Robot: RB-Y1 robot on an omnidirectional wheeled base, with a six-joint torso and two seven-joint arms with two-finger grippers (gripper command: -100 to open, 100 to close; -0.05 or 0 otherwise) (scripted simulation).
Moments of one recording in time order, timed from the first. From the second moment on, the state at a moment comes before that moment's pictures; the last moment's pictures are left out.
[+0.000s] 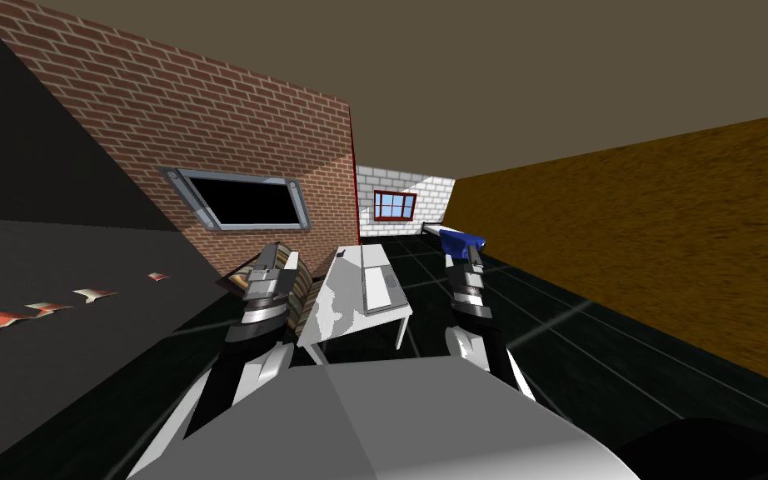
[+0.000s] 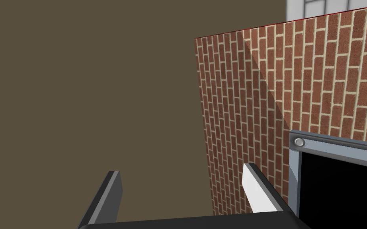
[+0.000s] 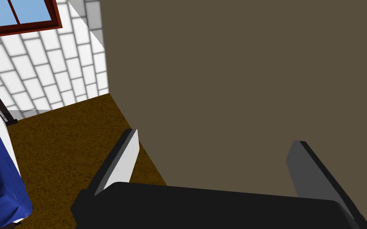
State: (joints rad) left arm 0.51 0.01 0.07 -2.36 -0.09 -0.52 0.05; right arm 0.46 0.02 -0.06 -2.36 -0.05 -0.36 -0.05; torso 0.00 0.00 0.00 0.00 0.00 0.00
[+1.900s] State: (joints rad) left arm 0.51 0.01 0.07 -2.36 -0.09 -0.52 0.05; right arm 0.41 -0.18 -0.10 -2.27 0.14 -0.28 0.10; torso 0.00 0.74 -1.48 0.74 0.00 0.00
